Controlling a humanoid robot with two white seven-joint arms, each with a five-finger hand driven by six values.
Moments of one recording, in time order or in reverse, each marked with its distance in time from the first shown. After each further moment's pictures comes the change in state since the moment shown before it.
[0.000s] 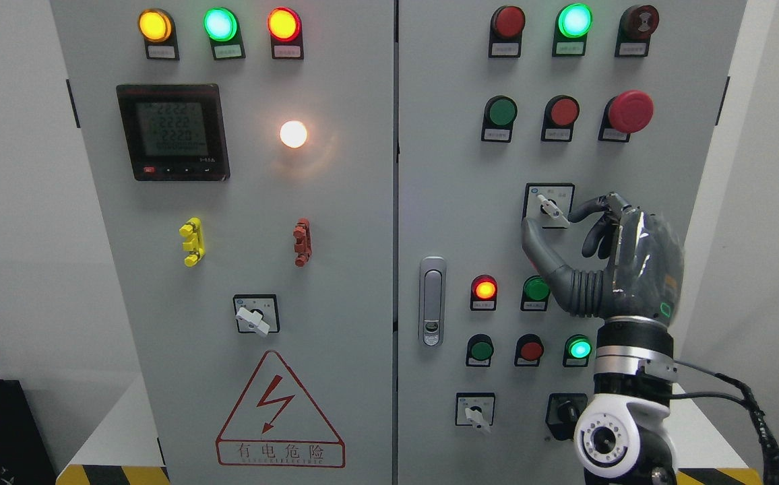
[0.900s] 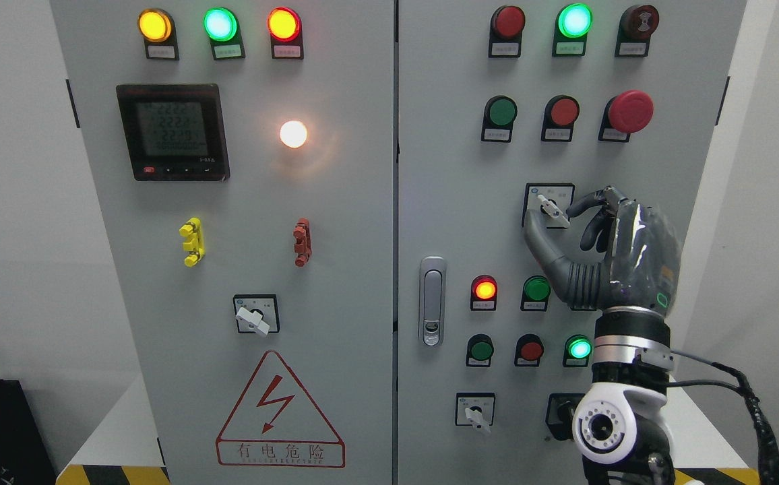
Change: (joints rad) left arm 0.000 0.000 0.000 0.000 0.000 0.000 0.000; right arm -0.026 -0.004 -0.002 0.030 -0.001 0.002 0.000
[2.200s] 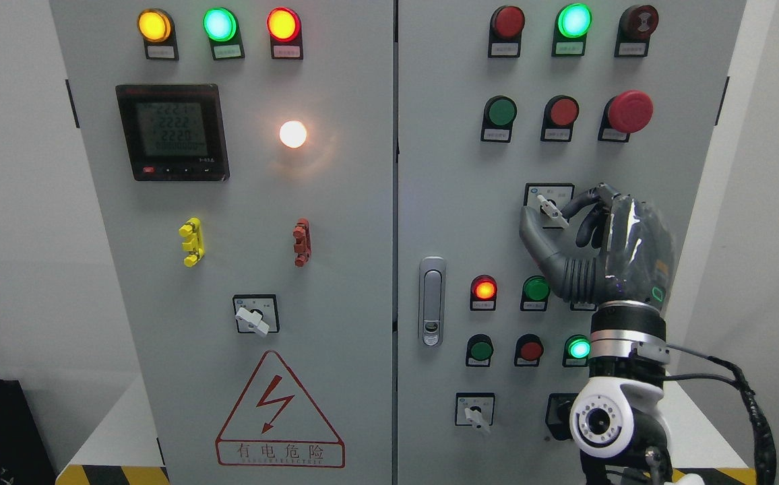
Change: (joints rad) left arm 0.000 0.000 0.000 0.000 0.000 0.000 -0.001; right arm -0.013 -0.001 0.007 0.008 0.001 0.007 0.005
